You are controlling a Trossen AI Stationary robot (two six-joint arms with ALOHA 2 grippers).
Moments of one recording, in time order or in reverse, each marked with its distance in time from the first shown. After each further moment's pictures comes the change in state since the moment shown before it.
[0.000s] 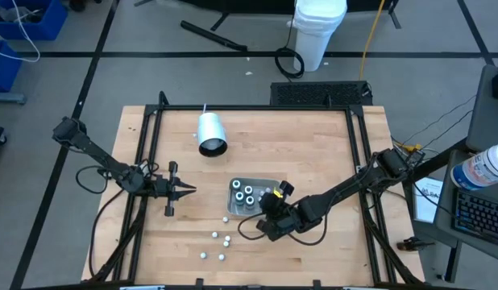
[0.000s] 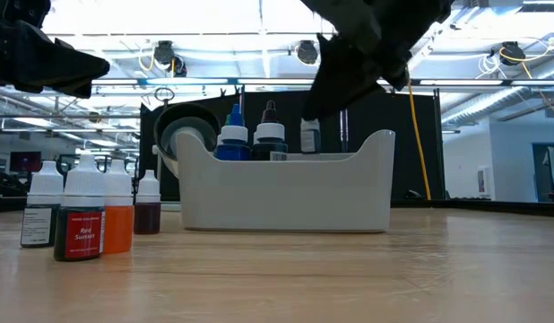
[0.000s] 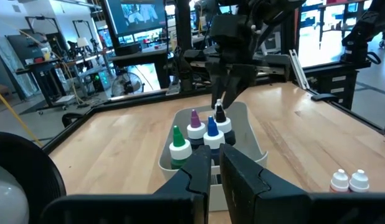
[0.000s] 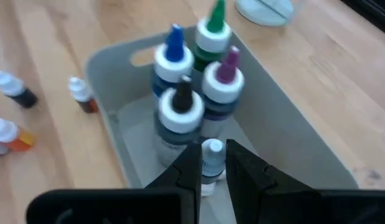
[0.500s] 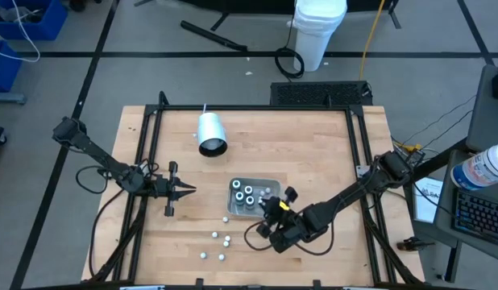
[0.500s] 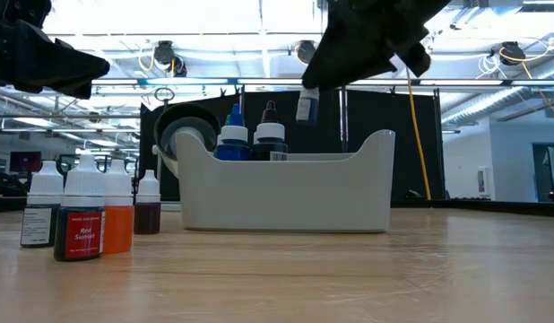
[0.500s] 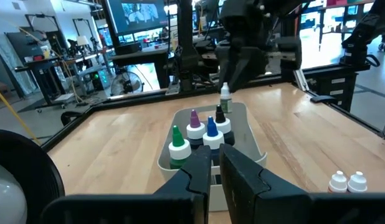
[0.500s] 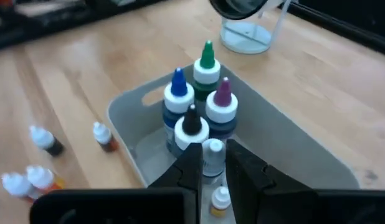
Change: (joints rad) left arm 0.000 0.000 0.000 0.000 0.000 -0.014; right arm 0.069 0.000 0.007 0.032 0.185 0.149
